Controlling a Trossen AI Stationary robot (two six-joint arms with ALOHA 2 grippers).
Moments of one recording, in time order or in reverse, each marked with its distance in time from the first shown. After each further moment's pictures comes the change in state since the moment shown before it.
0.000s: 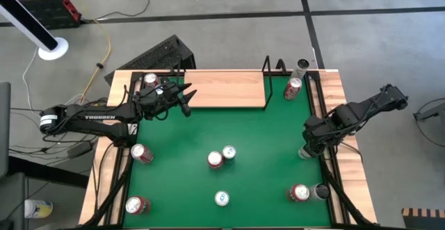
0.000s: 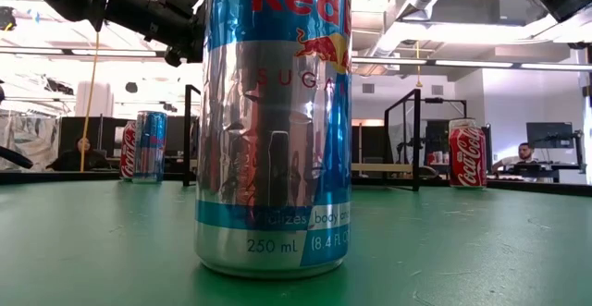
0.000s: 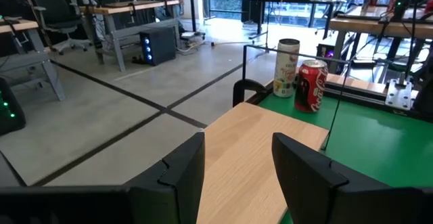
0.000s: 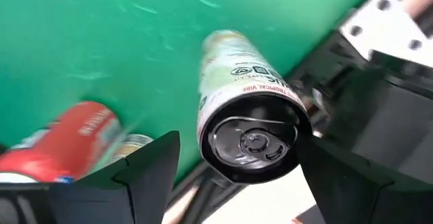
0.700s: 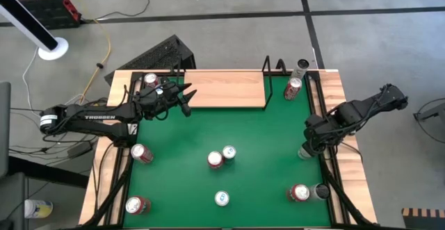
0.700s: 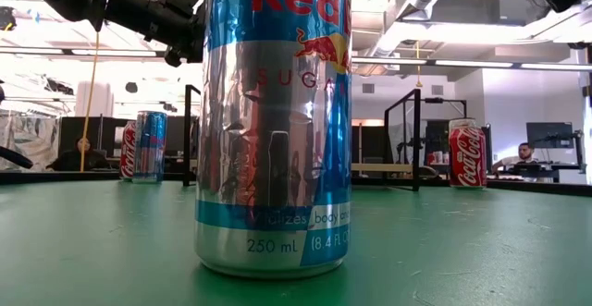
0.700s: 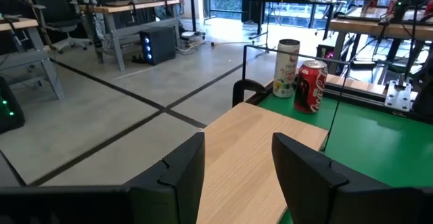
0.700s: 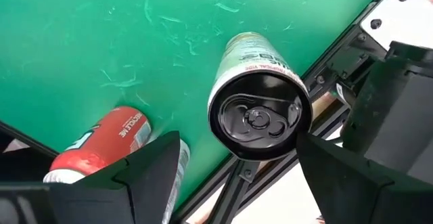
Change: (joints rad) left arm 0.000 0.000 0.000 0.000 0.000 -0.009; right arm 0.000 0.002 0.052 -0.010 0.001 0.085
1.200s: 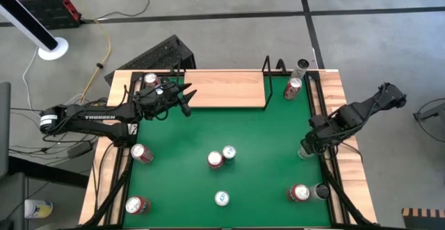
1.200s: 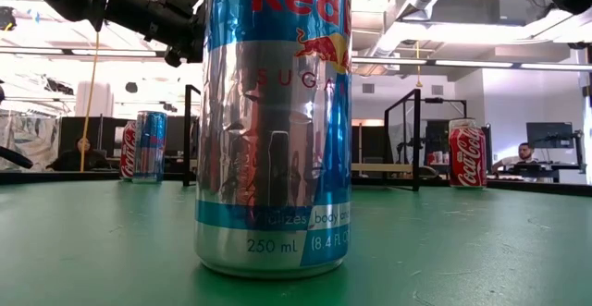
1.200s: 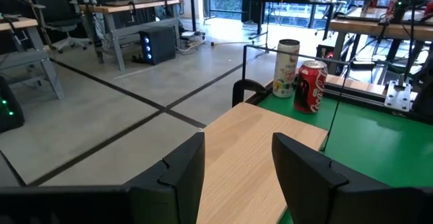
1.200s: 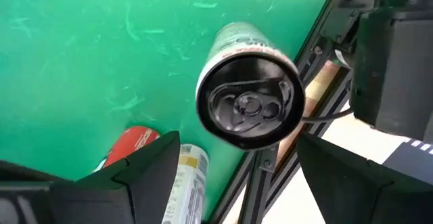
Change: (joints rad) left arm 0.000 0.000 0.000 0.000 0.000 -0.002; right arm 0.064 0.000 -0.014 -0.001 0.010 0.314
